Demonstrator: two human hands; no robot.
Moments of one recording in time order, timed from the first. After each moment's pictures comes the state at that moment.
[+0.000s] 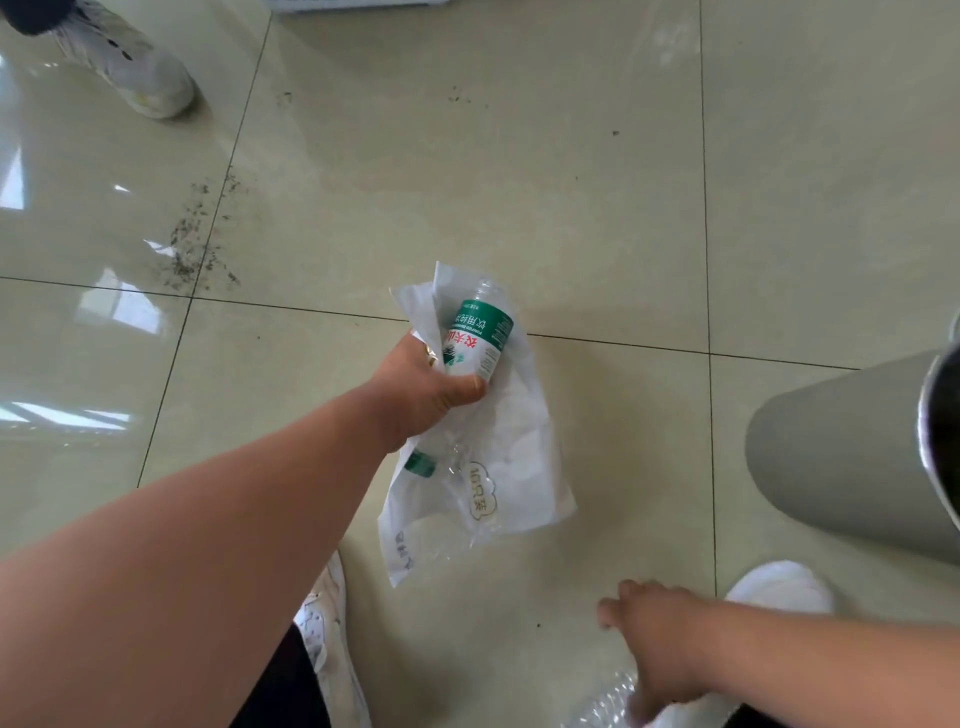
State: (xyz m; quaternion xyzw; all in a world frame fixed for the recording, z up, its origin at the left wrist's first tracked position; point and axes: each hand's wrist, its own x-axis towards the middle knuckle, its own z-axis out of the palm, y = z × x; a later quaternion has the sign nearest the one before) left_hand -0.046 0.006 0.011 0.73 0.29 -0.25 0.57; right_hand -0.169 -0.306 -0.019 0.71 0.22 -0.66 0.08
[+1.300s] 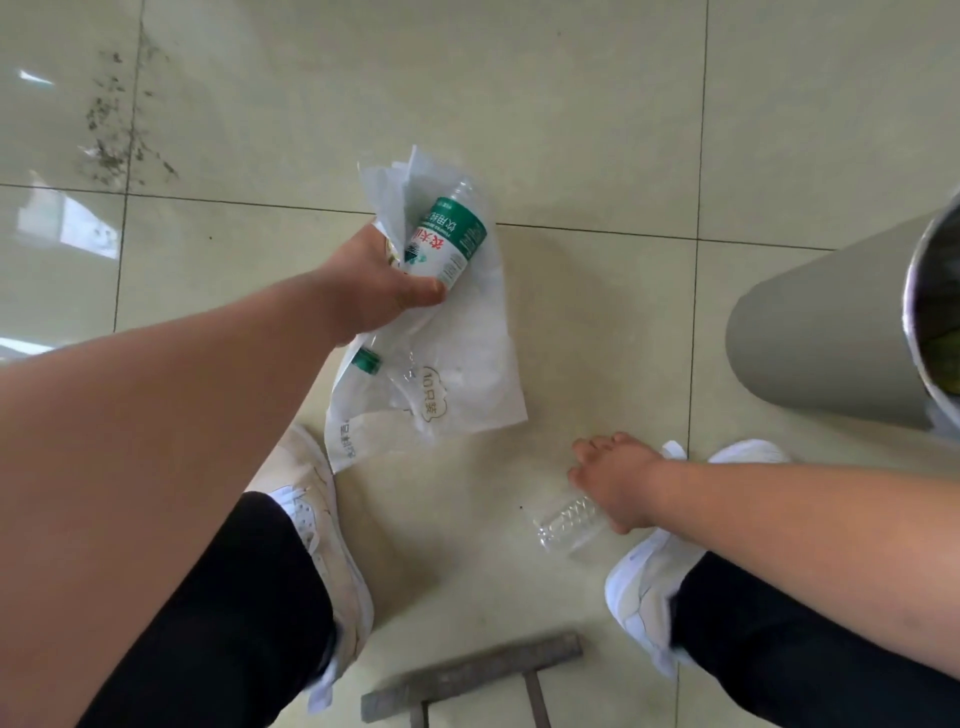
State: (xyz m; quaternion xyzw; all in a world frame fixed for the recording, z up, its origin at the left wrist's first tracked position) left_hand -0.050 0.026 -0.007 0.80 0.23 -0.29 0.47; right_hand -0.168 -0.310 -0.066 0.75 0.32 -0.56 0.16
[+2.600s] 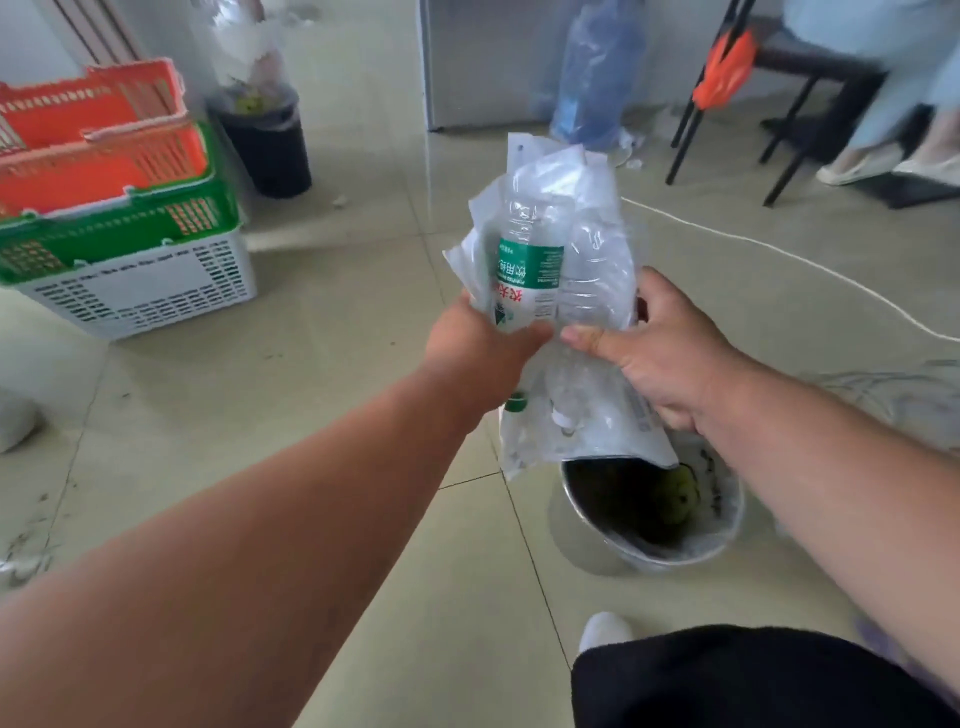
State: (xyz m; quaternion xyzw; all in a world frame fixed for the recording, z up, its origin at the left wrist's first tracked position) left_hand 0.039 -0.293 0.280 0.79 0.01 -0.13 0.60; right_hand -0.001 -0.471 0.296 0.77 -0.13 0.01 -0.63
